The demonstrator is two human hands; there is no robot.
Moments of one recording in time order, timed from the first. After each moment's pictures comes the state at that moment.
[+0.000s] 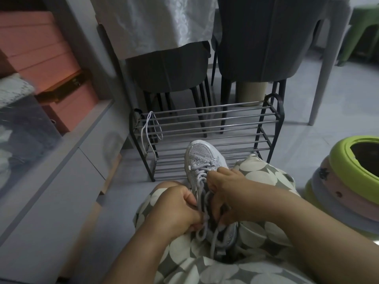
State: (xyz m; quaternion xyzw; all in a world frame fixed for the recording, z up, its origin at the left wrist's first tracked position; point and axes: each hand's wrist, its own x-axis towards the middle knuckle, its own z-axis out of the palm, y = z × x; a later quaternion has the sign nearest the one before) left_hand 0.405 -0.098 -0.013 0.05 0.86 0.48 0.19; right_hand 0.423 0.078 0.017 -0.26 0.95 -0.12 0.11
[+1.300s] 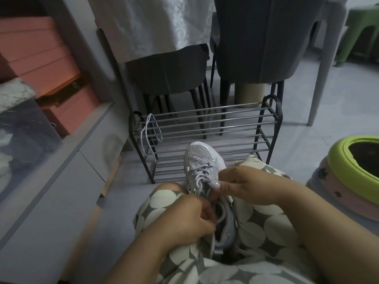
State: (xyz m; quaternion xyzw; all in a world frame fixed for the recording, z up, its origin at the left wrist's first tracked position) left_hand 0.408 -0.086 -0.010 0.24 0.89 0.29 0.24; right_hand 0.416 0.103 0.021 -0.15 0.93 -0.32 0.12
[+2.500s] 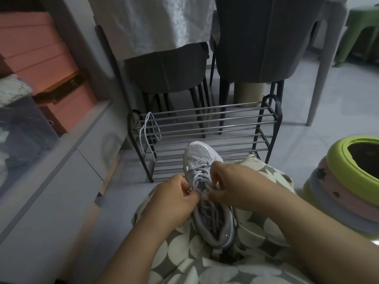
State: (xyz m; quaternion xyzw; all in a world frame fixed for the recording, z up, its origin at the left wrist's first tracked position) left_hand 0.387 -0.099 -0.012 0.07 0.93 0.35 0.10; right_hand 0.419 0.075 0.026 -0.06 0.98 -0.16 0.06
